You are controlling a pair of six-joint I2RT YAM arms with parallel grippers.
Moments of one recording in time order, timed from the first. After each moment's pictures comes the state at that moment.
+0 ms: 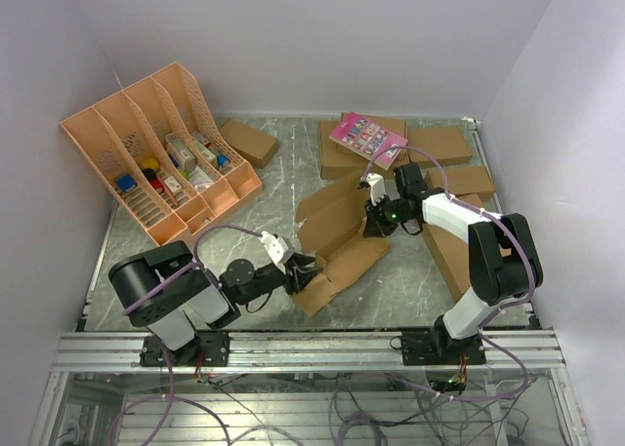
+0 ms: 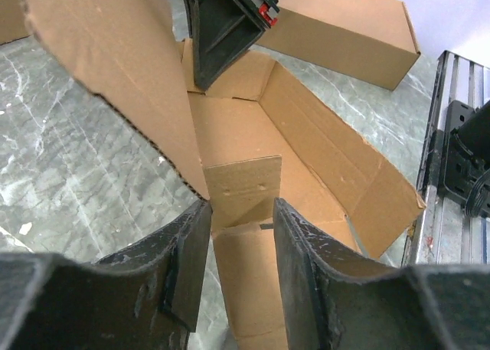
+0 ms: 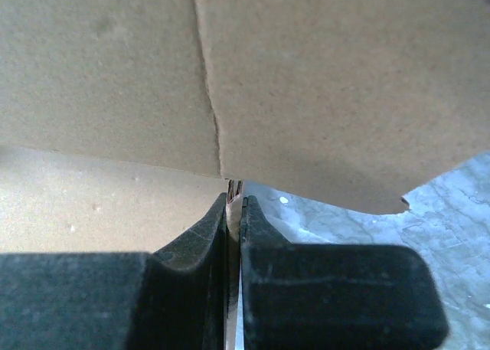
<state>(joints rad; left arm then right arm) -0.95 1.61 0.12 1.49 0.11 -0.20 0.27 1.65 0.93 -0.38 -0.57 -0.38</state>
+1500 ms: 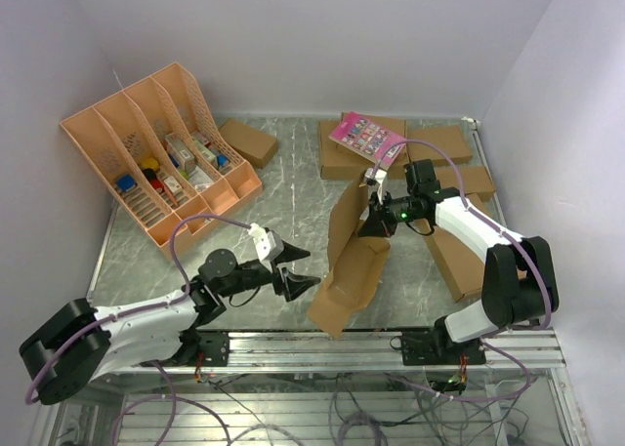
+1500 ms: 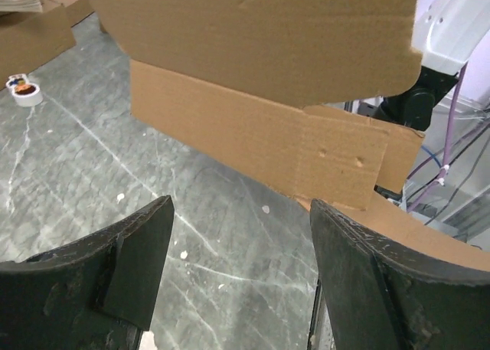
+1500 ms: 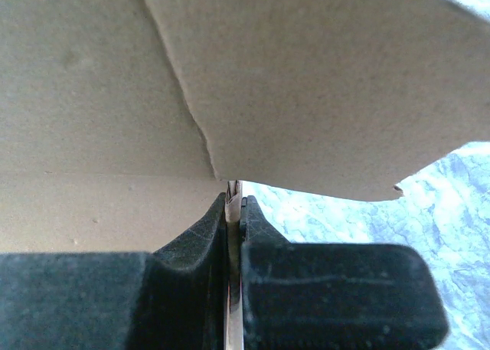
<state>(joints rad) -0.88 0.96 0.17 0.82 0.35 -0.19 0.25 1.50 0.93 -0.48 -0.86 -0.49</state>
